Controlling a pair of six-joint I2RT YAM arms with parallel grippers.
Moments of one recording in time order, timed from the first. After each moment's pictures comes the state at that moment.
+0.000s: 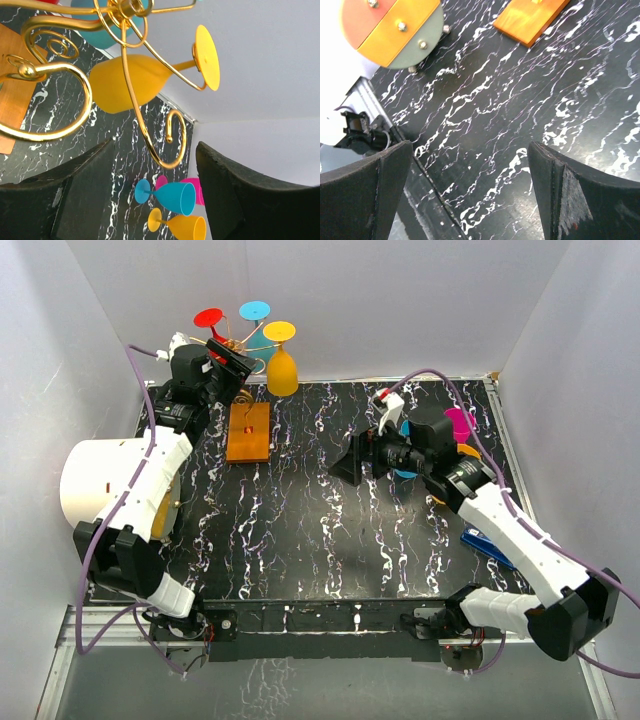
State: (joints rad) left arm -0.25 1.52 1.54 -0.34 -0.06 -1.02; right arm 0.53 1.18 1.14 -0.35 -0.46 0.30
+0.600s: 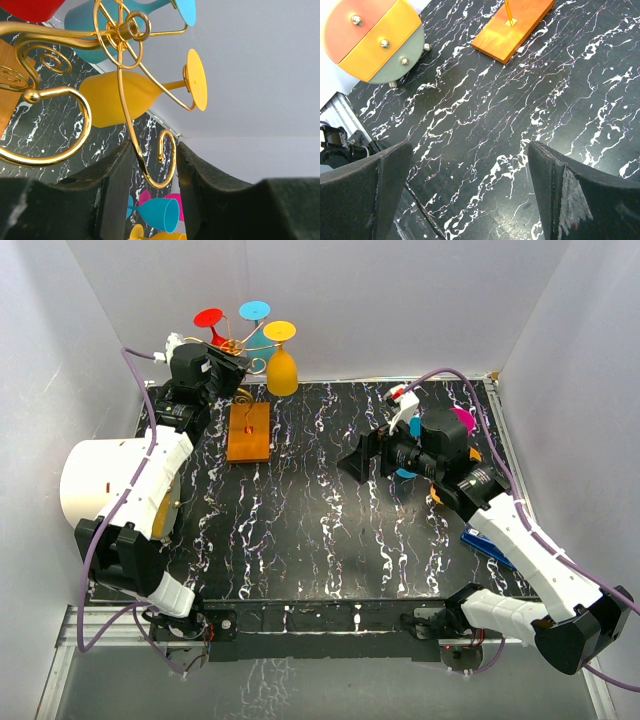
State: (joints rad) left arm -0.24 1.53 1.53 -0.27 -0.09 -1.11; right arm 0.53 1.09 1.13 -0.35 -0.33 0.25
